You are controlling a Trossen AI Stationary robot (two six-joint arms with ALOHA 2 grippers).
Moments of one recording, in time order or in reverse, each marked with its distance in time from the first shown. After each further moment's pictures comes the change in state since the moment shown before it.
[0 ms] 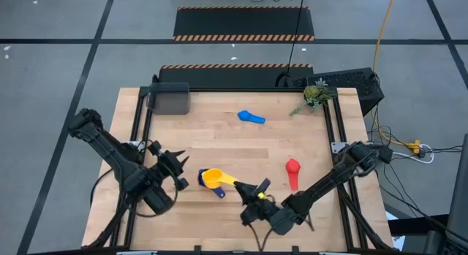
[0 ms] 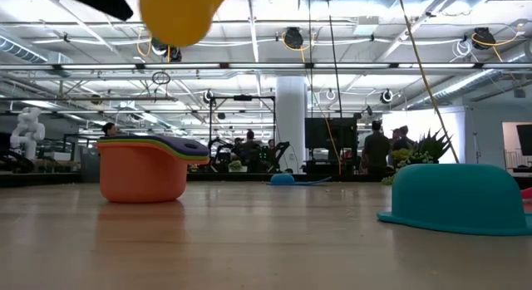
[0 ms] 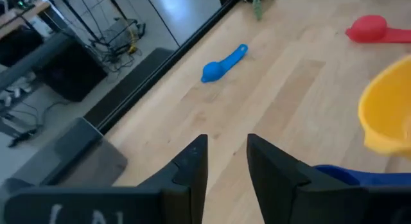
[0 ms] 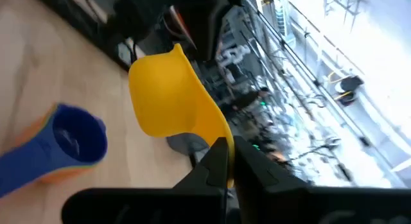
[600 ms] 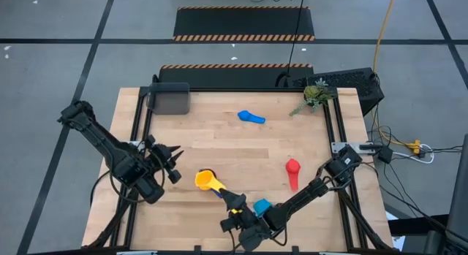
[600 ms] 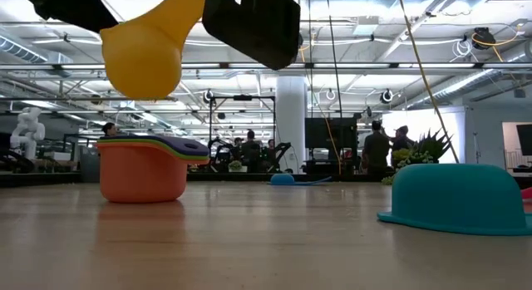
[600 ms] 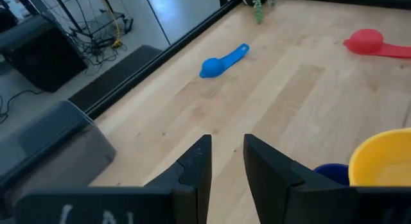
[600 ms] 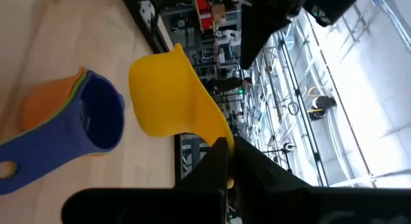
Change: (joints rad) left arm 0.007 -0.207 -0.215 0.162 -0.002 0.036; right arm -0.031 0.269 0.346 -0.335 0.079 -0.079
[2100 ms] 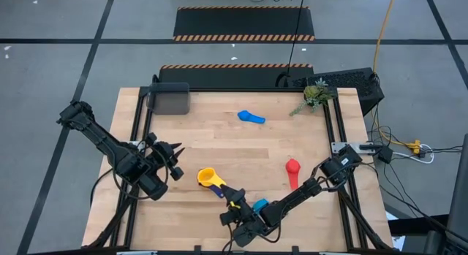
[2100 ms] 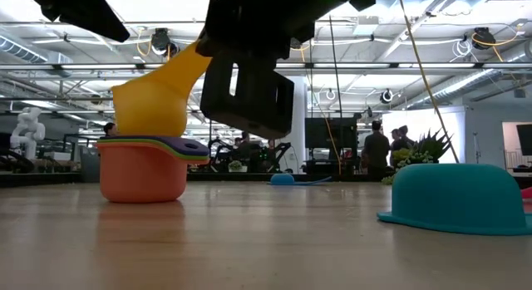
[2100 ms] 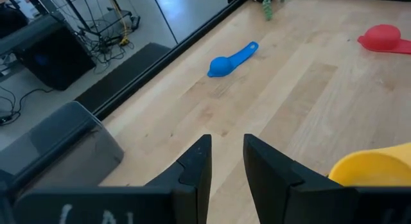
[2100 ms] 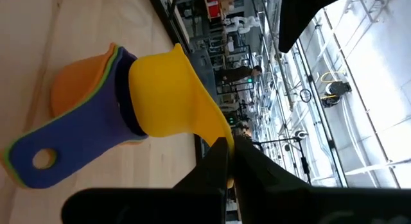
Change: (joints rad) left arm 0.053 -0.002 0.000 0.023 0.009 0.059; right arm -0.032 0.047 -0.019 -0.150 -0.017 0.254
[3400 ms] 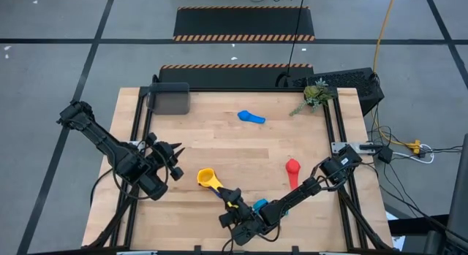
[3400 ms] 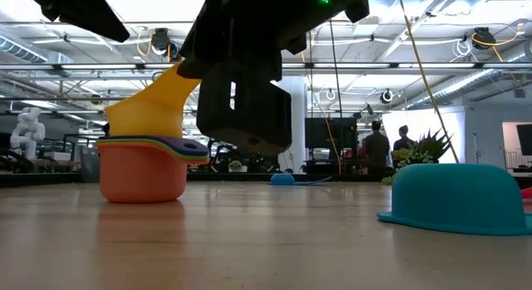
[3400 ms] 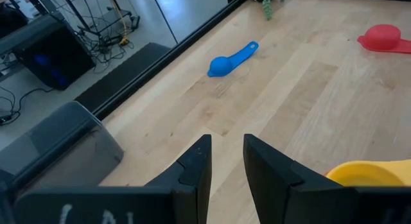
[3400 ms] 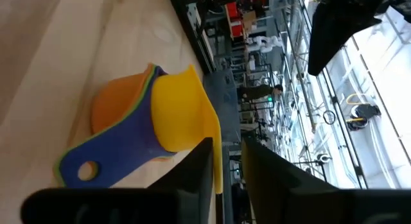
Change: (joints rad) left arm 0.000 0.000 0.000 0.000 0.001 0.000; right arm -0.006 -0.002 0.000 -0.046 -0.134 0.027
